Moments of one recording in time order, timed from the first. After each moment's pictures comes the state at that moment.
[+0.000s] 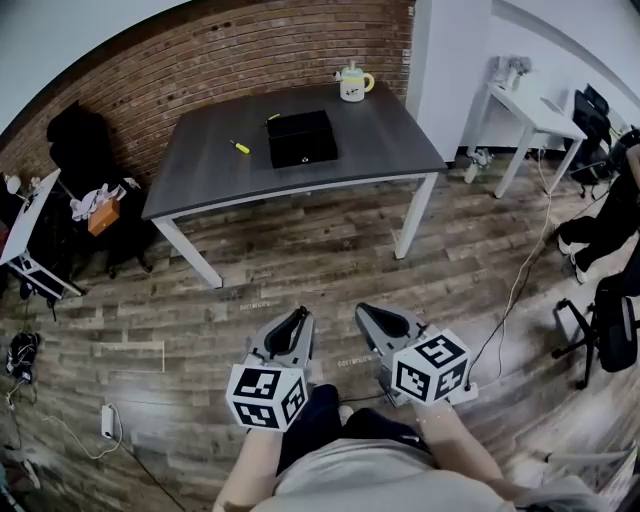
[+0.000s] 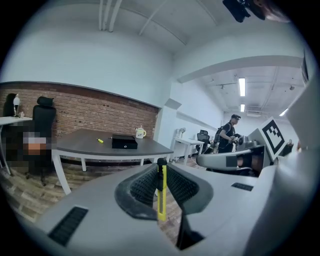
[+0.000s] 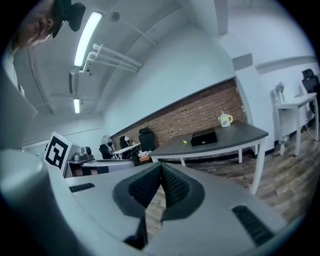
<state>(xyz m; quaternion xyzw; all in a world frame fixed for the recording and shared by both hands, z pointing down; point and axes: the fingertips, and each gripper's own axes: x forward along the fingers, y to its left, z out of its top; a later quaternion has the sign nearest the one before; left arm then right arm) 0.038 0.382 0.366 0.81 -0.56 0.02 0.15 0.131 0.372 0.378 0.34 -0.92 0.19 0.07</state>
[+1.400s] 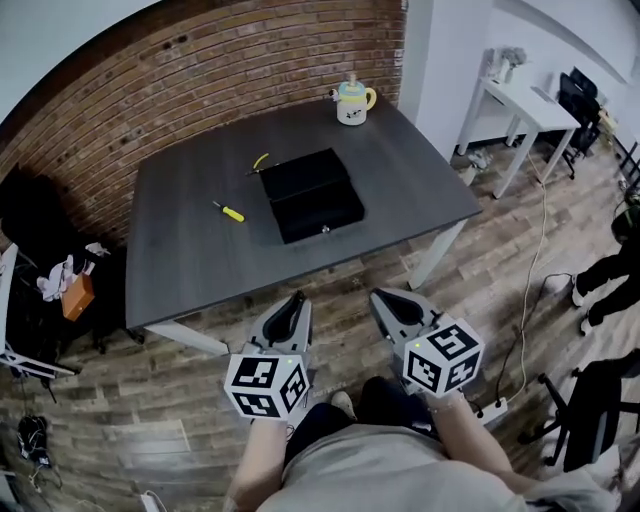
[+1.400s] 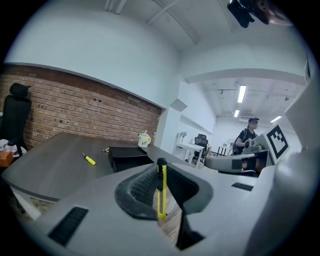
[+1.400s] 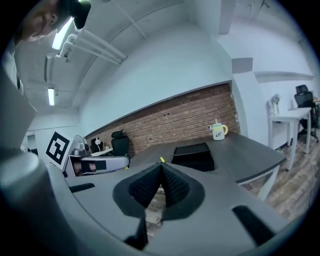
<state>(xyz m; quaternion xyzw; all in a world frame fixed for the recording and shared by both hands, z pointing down) -0.107 0.044 0.360 0.85 -0.50 0.01 0.15 0.013 0.056 0.369 0.44 -0.88 0.16 0.07</state>
